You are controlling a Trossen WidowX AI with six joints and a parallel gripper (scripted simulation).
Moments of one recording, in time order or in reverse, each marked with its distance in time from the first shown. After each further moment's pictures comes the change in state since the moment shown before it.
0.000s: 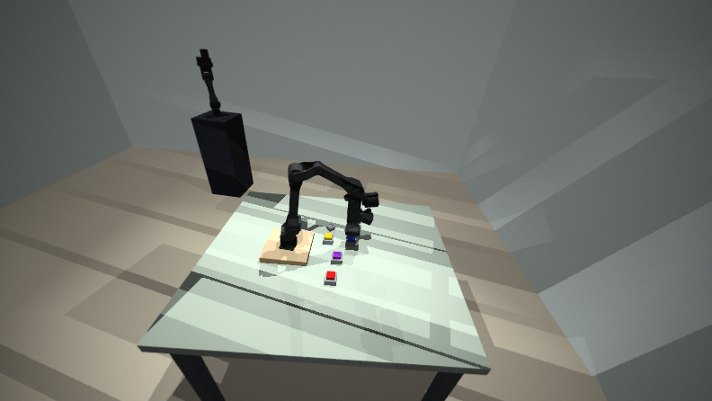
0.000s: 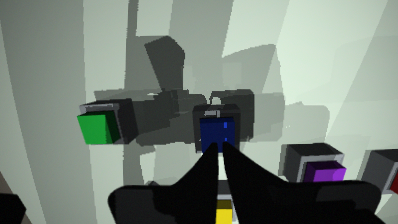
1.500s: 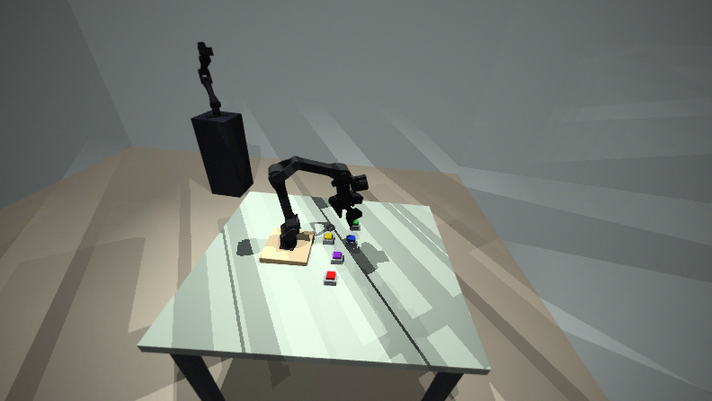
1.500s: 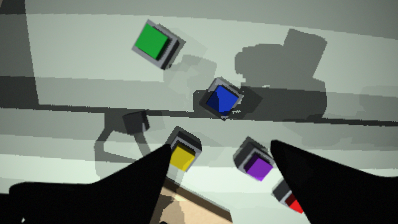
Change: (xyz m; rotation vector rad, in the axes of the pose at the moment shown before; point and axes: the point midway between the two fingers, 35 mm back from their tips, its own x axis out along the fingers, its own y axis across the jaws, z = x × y) arm -0.069 0.001 -0.037 -0.650 -0.096 -0.044
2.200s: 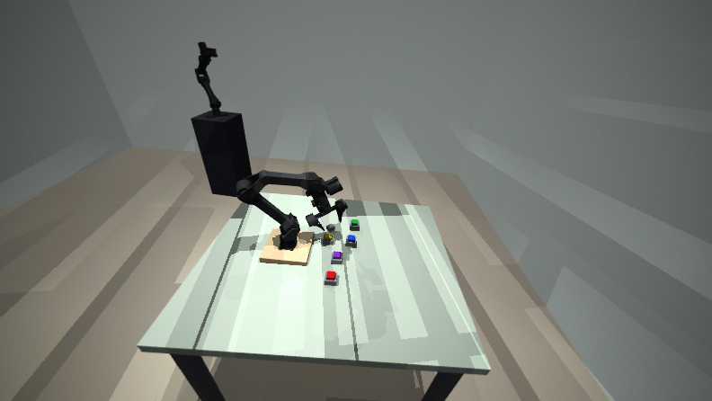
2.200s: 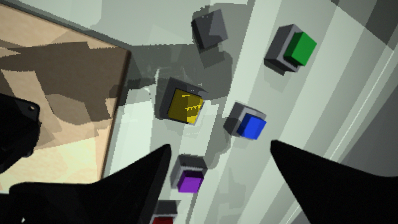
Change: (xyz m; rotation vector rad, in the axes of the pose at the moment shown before) arm 0.020 0.038 -0.059 -1.361 -0.106 -0.231
